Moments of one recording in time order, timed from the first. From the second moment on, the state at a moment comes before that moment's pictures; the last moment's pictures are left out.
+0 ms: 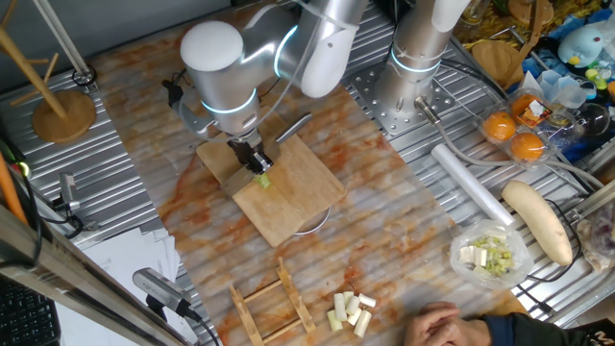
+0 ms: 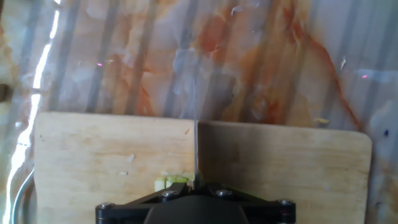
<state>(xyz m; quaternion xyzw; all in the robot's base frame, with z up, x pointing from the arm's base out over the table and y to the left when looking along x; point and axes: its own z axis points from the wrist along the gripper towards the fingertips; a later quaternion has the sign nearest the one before) 0.479 0.059 0.050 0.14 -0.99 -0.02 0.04</state>
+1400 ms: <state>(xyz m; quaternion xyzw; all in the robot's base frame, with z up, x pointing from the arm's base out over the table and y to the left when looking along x) 0.478 0.053 0.065 0.14 -0.99 -0.03 0.05</state>
